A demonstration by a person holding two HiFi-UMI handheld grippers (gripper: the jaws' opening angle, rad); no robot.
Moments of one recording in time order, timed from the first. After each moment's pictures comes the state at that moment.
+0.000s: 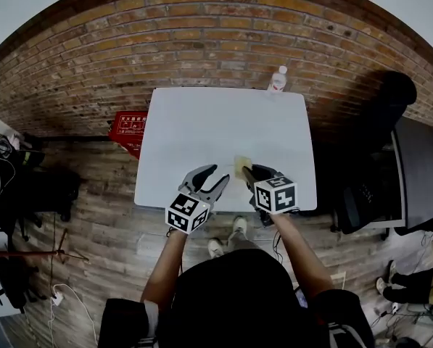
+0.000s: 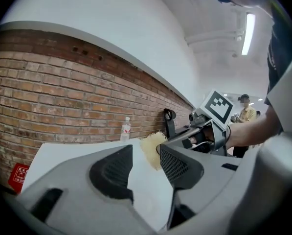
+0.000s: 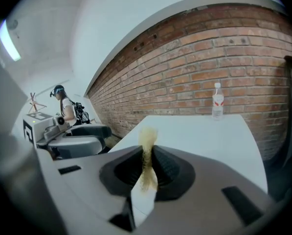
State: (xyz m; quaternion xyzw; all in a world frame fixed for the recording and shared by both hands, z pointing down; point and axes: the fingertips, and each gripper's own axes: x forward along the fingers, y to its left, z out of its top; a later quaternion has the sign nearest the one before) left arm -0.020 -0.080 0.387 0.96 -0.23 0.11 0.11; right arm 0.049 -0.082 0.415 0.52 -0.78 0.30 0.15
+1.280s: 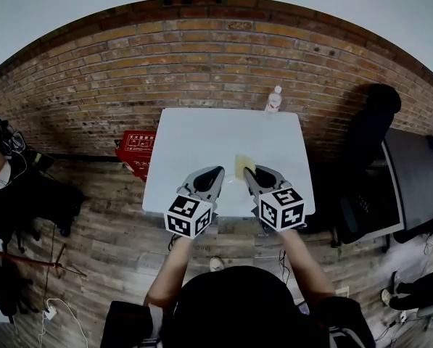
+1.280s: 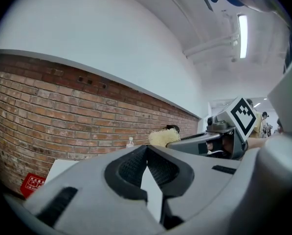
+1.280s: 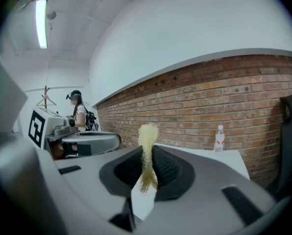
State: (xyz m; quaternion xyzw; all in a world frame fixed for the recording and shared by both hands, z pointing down) left arm -0.056 -0.042 0.282 0.95 -0.29 0.04 0.08; right arm 0.011 -0.027 0.288 0.56 -0.81 0.14 0.08
